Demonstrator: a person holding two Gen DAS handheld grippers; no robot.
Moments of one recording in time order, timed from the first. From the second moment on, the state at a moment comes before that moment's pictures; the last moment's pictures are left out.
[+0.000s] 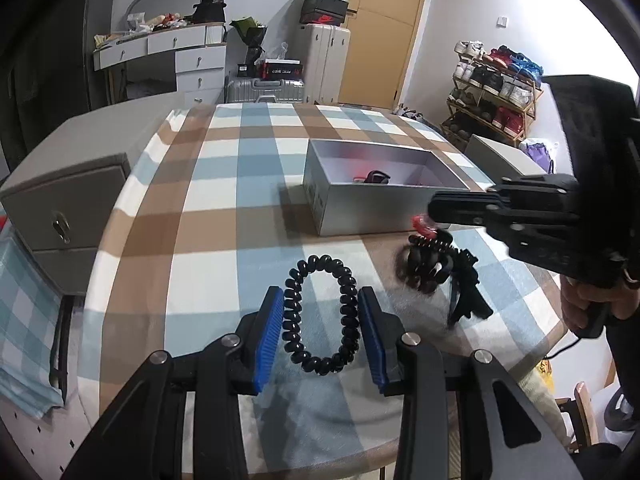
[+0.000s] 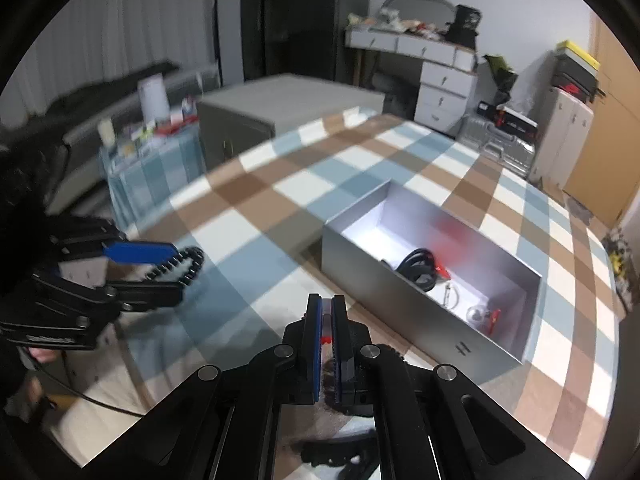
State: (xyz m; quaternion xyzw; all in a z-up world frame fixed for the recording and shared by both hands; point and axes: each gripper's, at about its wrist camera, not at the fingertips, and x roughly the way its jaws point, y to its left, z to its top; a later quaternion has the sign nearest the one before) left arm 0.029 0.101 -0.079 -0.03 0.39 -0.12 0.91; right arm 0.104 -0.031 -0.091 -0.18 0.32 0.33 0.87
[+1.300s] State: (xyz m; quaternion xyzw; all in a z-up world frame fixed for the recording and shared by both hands) left arm 0.141 0.012 -0.045 -0.02 0.37 -0.14 0.92; right arm 0.157 -0.142 -0.055 0.03 0.21 0.34 0.92
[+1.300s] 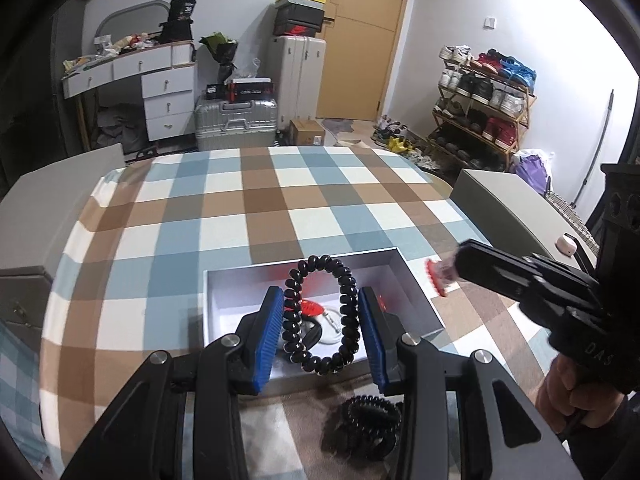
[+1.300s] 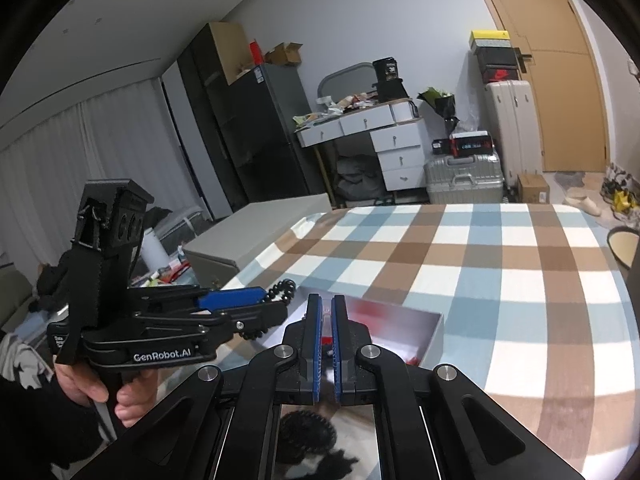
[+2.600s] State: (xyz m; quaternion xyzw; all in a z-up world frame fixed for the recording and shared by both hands) left arm 0.163 0.010 -0.063 -0.02 0.39 -0.17 0.91; right arm 0.210 -0.151 -0.087 0.09 0.26 0.30 0.91
